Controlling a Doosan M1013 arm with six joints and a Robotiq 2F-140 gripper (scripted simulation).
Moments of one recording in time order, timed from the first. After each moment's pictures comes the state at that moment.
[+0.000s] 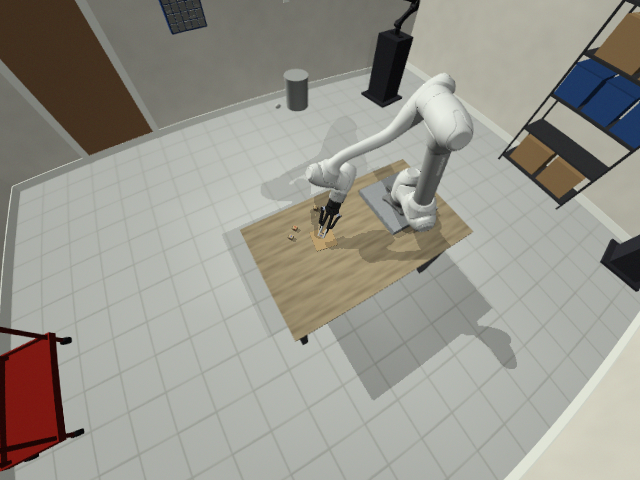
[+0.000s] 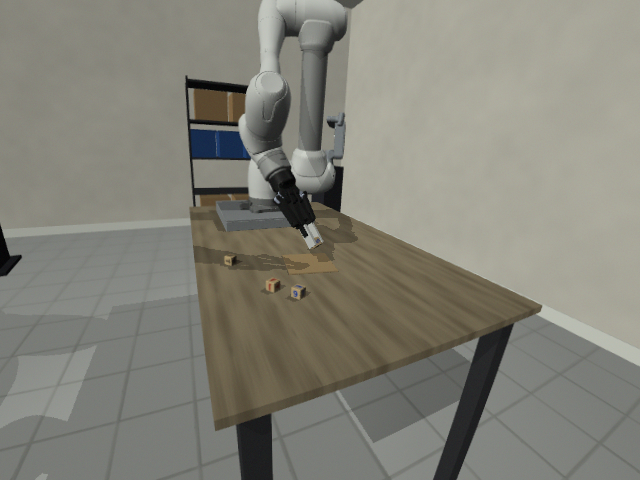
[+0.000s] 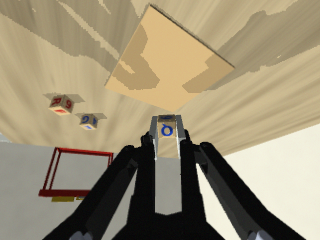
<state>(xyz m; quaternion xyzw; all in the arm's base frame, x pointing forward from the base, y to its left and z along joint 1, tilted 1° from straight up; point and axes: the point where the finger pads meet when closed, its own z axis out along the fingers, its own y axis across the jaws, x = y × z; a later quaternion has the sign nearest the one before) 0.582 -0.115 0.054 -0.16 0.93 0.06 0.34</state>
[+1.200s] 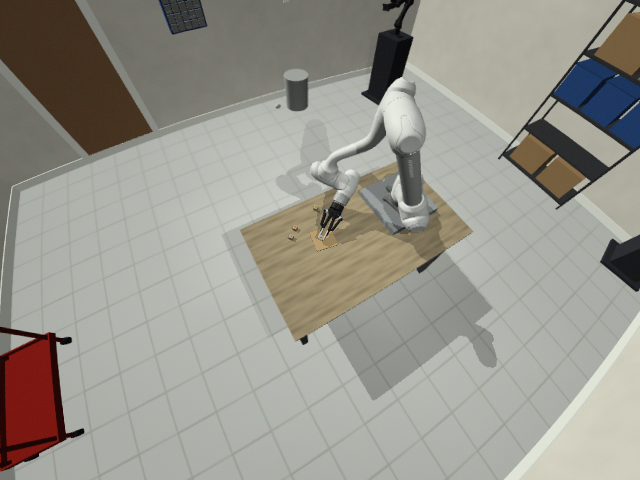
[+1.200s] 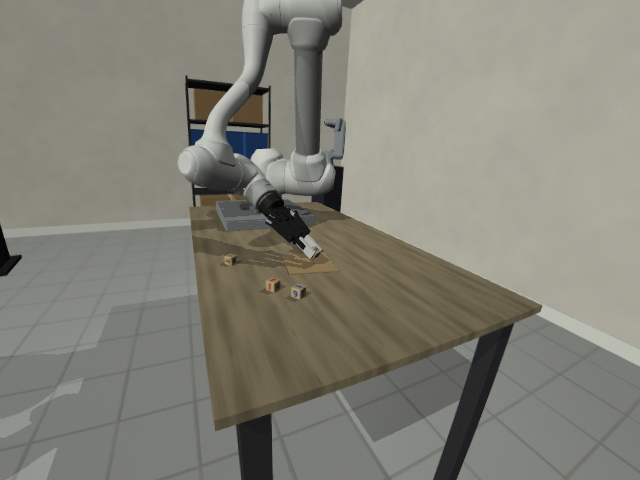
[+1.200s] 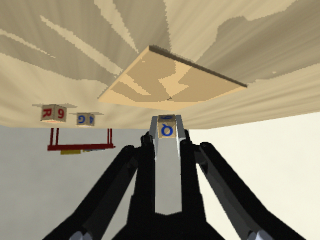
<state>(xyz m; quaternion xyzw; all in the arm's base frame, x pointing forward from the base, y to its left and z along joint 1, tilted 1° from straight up) 0.576 -0.117 0.018 -0.15 0.86 0.08 0.48</state>
